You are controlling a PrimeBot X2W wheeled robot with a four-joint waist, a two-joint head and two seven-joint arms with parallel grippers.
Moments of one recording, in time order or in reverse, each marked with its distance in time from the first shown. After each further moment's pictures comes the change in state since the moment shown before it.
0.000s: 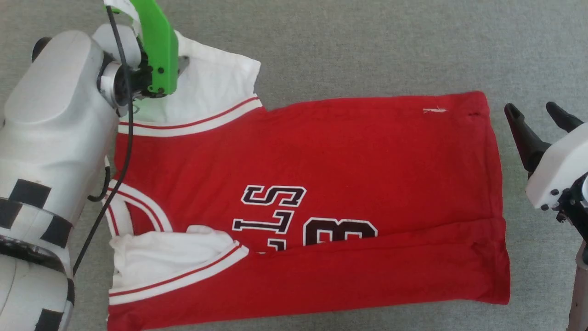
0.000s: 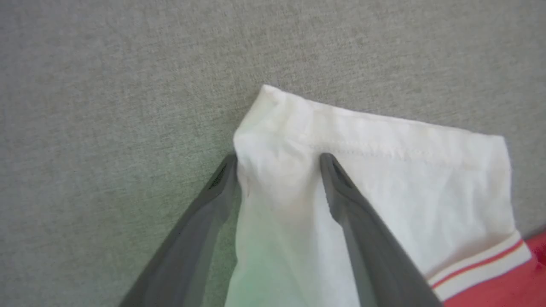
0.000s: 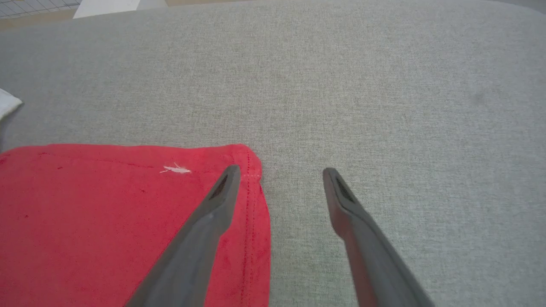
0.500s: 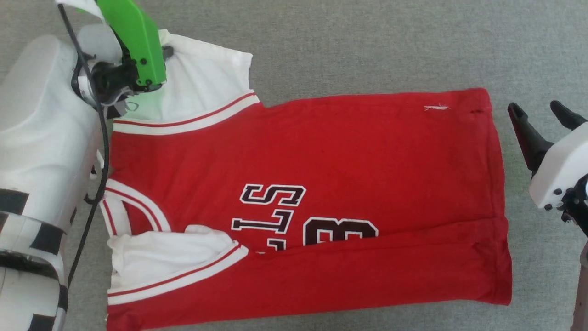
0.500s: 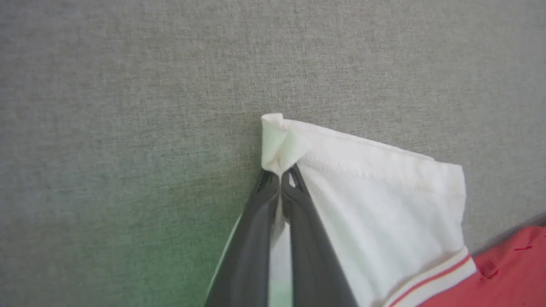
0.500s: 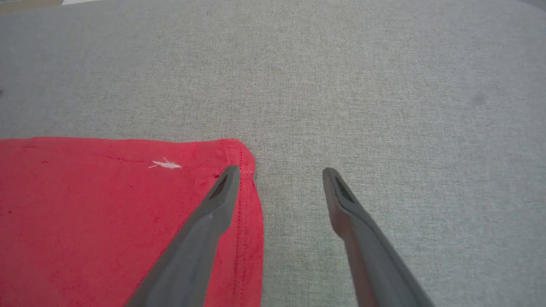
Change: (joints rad) left arm 0.049 0.021 0.114 -0.048 -0.131 0.018 -0.021; right arm -0.003 -0.006 0.001 -0.023 -0.010 0.000 0.028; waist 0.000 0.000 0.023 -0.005
